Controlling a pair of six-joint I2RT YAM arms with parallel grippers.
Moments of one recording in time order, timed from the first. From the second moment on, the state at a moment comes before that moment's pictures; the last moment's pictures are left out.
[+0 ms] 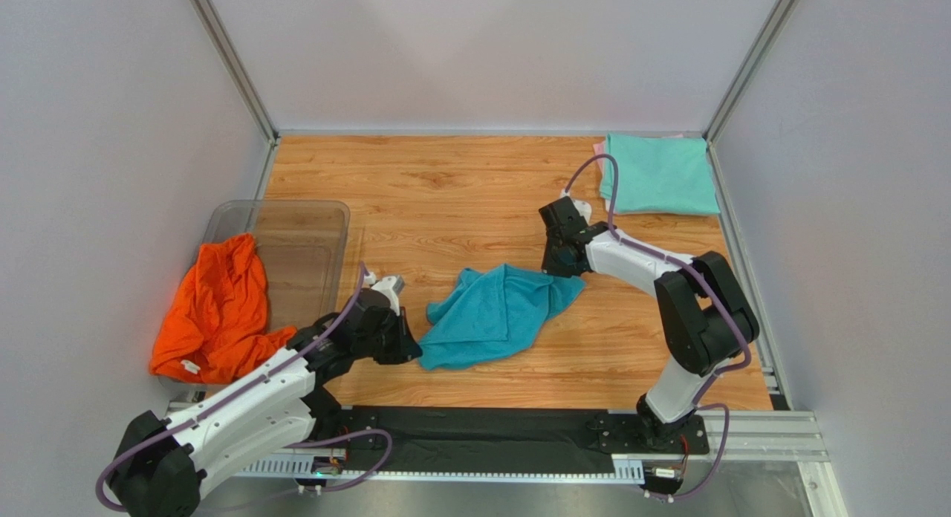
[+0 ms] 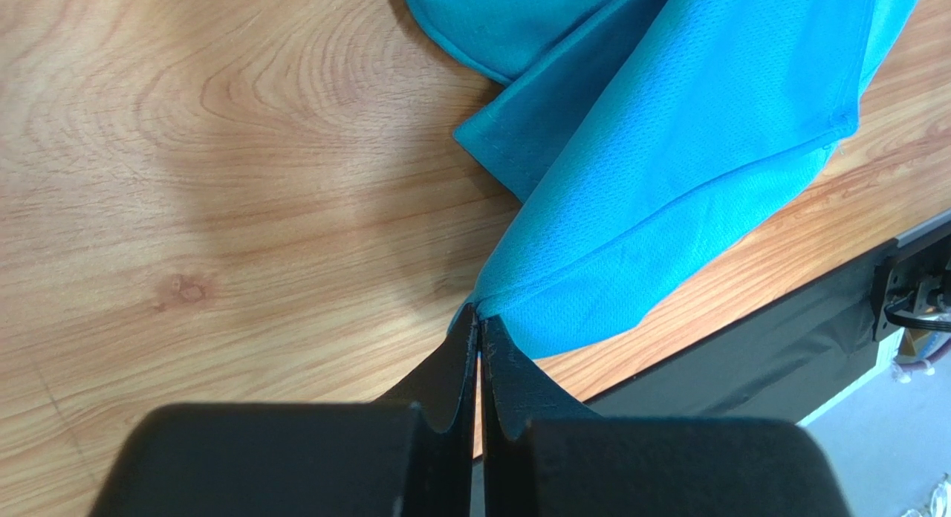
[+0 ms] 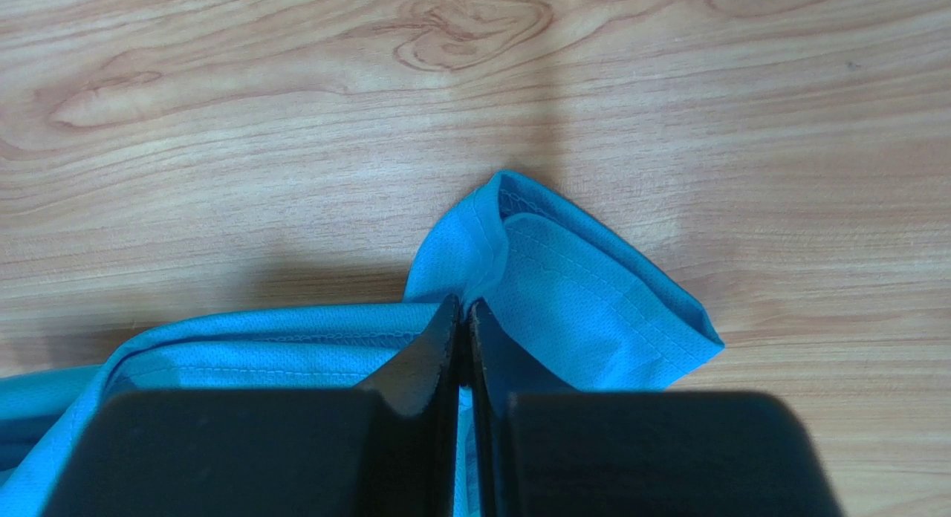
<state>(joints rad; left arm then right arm) -0.69 0.78 0.35 -0.41 0.10 -0.70 0.50 1.70 1.04 -0.41 0.20 0.64</state>
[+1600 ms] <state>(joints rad) -0.69 0.71 1.54 -0.37 0.35 -0.48 0.50 0.70 1.75 -0.59 -0.07 0.36</state>
